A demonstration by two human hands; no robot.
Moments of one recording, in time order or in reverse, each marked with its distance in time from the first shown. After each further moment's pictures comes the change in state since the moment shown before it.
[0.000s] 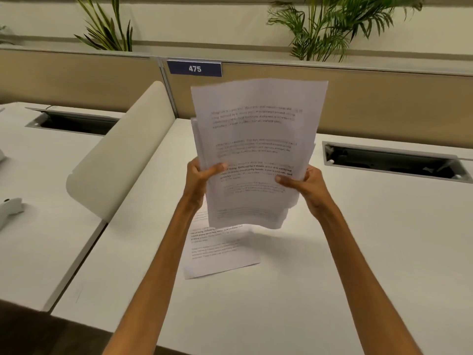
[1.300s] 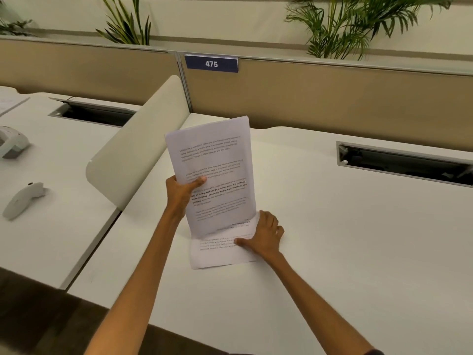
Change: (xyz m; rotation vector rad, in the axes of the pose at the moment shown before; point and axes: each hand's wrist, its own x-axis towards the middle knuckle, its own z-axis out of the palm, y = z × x) left_hand -0.024 -0.044 -0.080 0.031 0.316 -0.141; right_hand -0.055 0.154 0.112 -1.078 -0.049 0.309
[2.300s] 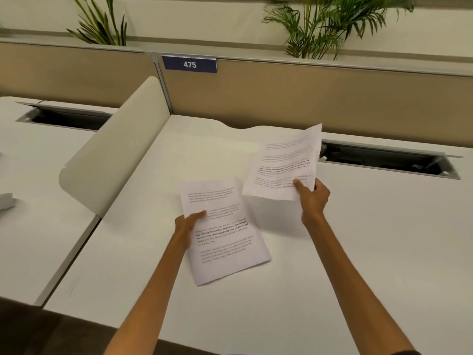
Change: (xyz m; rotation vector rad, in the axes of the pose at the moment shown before) left_hand -0.031 -0.085 0.025 0.000 0.033 -0.544; right_hand 0.030 0.057 -0.149 1.133 0.549 0.220
